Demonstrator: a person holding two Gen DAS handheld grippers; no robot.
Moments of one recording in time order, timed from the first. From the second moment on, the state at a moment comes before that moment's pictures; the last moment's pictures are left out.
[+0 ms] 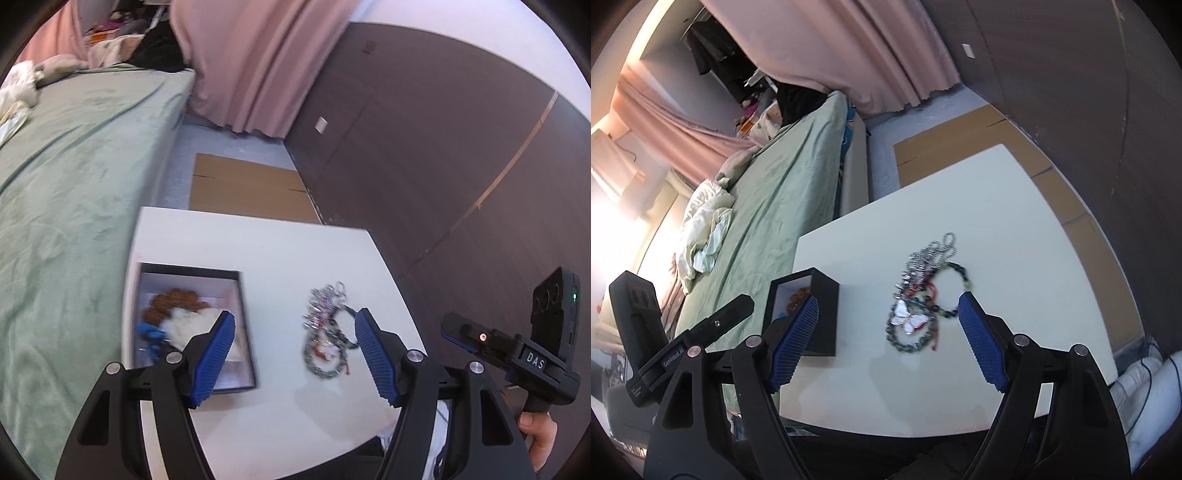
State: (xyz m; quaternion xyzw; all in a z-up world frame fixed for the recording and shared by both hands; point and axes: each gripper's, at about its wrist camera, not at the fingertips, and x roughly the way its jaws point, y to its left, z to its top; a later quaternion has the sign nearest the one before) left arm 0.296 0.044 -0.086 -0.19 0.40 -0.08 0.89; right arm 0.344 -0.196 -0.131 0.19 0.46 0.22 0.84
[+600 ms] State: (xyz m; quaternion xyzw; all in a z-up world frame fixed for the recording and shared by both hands) left arm 0.342 -0.038 -0.158 -0.10 0.54 -0.08 0.83; right arm 0.337 -0.256 -0.176 0.24 0.47 0.18 0.83
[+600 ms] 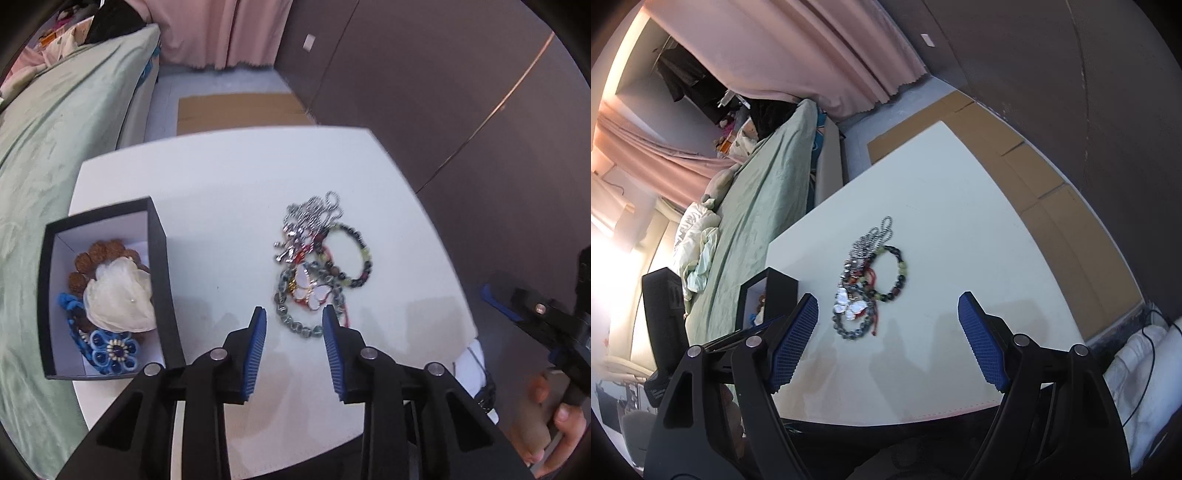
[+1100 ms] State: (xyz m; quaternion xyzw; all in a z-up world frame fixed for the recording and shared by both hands) left arm 0.367 -0.063 -0.201 -0.04 0.60 -0.04 0.80; right arm 0.330 -0.266 -0.193 0.25 0.48 0.16 0.83
